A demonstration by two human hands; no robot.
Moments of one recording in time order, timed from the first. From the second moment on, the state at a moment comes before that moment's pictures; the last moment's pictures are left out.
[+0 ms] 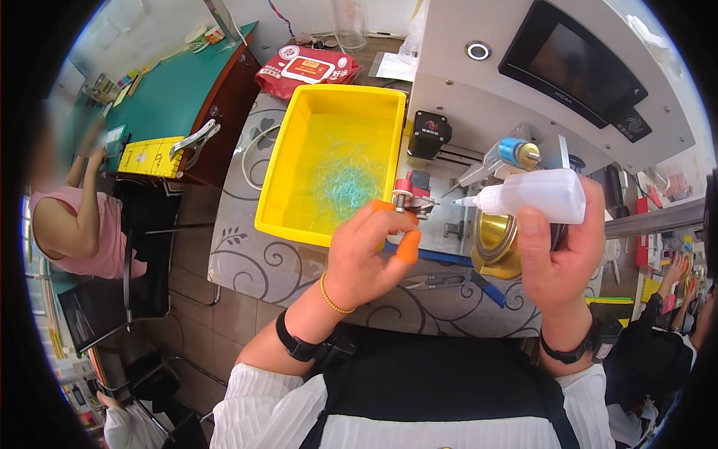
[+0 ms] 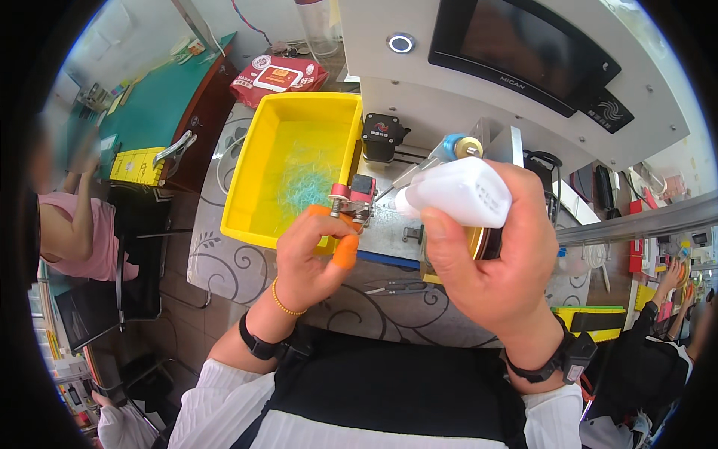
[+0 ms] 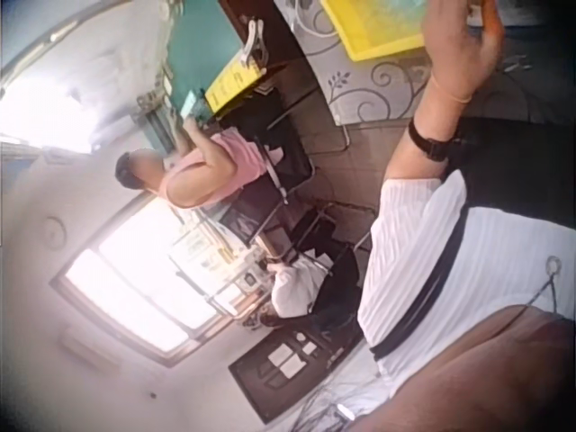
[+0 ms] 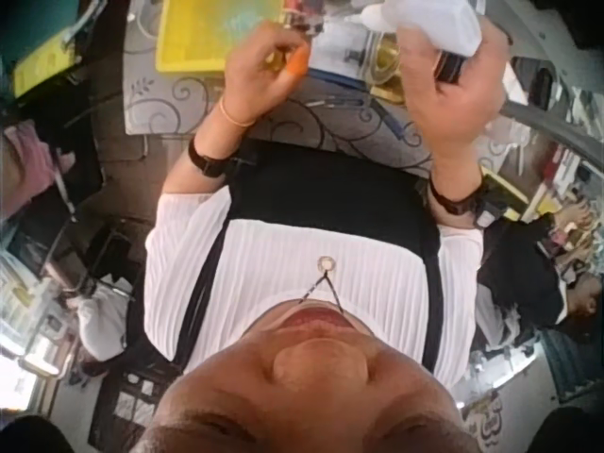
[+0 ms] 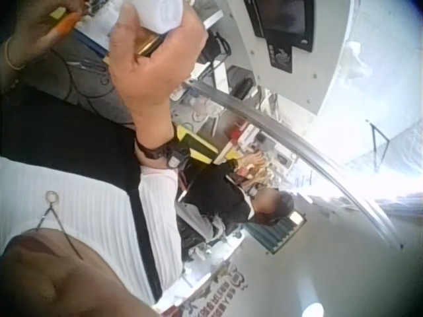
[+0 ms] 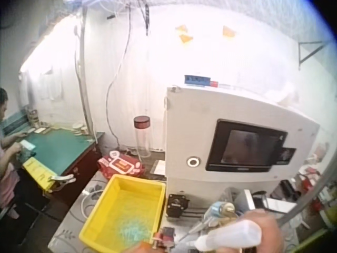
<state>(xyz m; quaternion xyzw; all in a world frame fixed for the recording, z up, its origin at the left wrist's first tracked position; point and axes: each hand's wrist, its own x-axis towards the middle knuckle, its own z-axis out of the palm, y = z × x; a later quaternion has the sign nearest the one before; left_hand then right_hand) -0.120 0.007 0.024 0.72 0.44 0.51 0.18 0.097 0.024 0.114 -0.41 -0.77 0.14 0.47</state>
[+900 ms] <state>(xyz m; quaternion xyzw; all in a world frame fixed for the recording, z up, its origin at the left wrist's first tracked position) -0.117 0.004 0.024 0.70 0.44 0.52 0.19 0.104 0.023 0.125 -0.44 -0.73 0.17 0.49</state>
